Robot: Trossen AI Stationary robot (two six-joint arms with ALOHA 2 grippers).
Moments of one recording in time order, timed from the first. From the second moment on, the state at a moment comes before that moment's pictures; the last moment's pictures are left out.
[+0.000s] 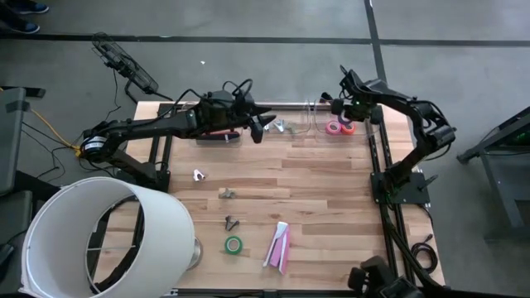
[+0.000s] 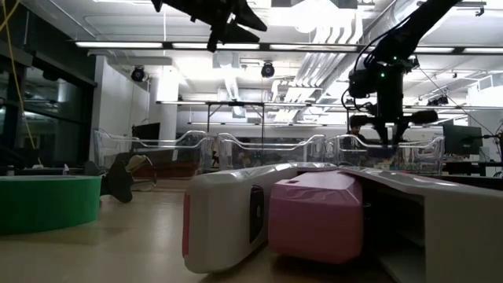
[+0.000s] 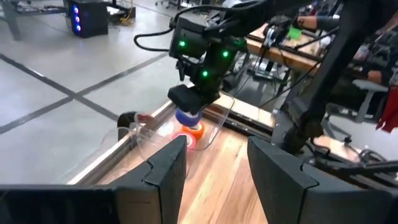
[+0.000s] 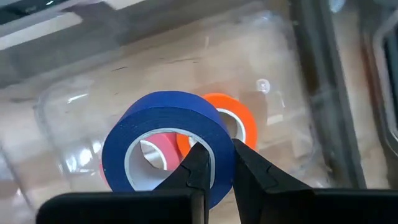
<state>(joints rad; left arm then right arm) 0.29 1.42 1.21 0.04 -0.07 -0.22 -1.07 1.59 1.08 -0.89 0.12 0.82</state>
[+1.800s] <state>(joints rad) 0.30 1.38 1.21 -0.27 -0.12 0.03 -0.88 1.59 1.03 -0.88 0.26 2.23</state>
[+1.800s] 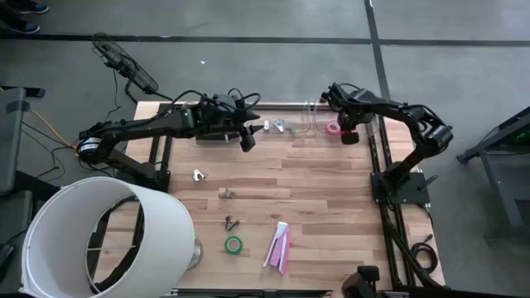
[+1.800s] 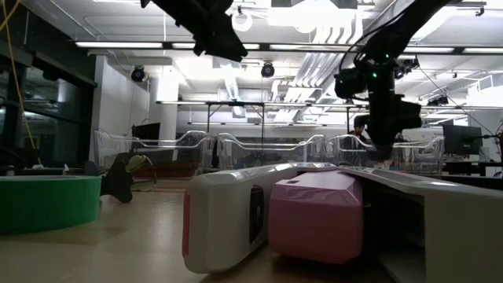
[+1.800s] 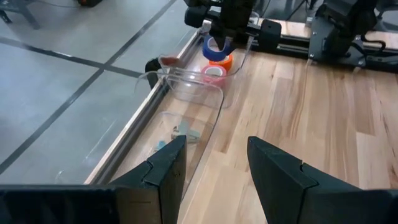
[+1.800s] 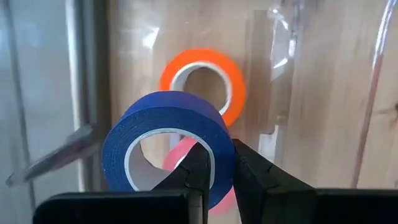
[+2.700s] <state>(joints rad) 0.30 1.38 1.21 -0.32 -0.12 0.03 -0.98 1.55 0.93 -0.82 0.20 2.16</state>
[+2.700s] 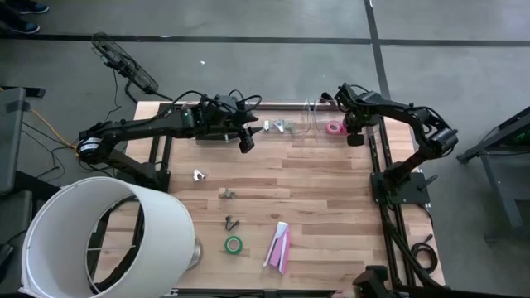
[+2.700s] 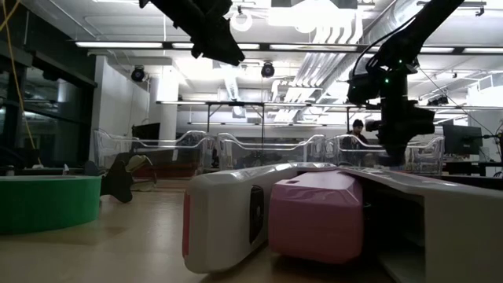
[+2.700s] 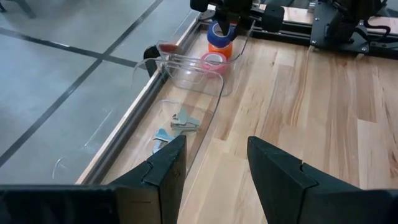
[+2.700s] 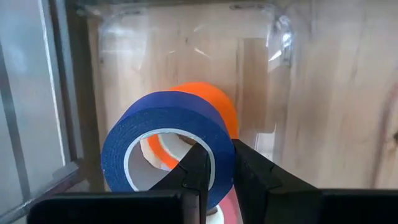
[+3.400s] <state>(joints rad) 0.30 1.38 1.21 -0.30 -0.12 0.02 -0.98 1.55 0.93 -0.84 0.16 2.06</state>
